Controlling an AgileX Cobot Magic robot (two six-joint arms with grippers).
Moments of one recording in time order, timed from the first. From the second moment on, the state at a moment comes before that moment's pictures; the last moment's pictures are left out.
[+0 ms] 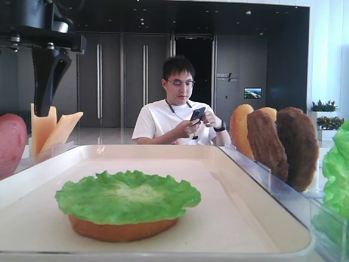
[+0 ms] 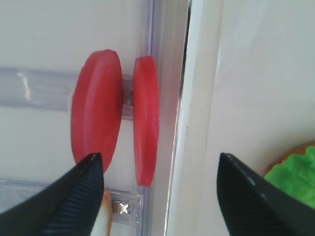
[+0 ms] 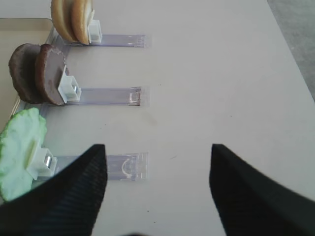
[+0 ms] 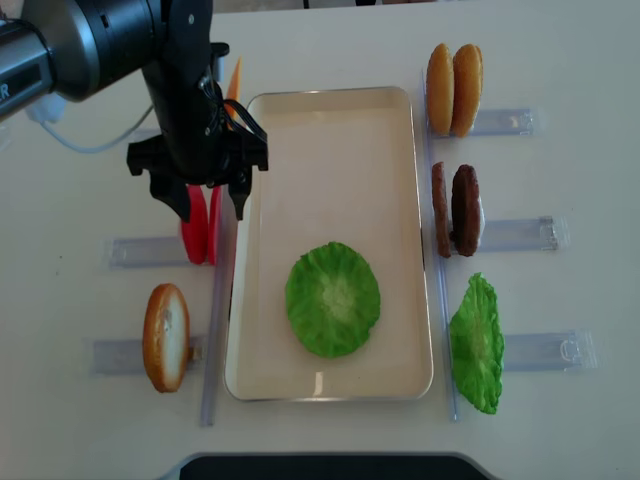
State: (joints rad) left arm -0.48 1.79 -1.31 0.14 1.17 -0.62; right arm 0.06 -0.01 -0.50 0.02 1.14 -0.03
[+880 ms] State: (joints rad) left arm -0.48 1.81 -1.31 0.14 1.12 -0.59; right arm 0.06 -0.01 -0.50 0.02 1.14 -0.03
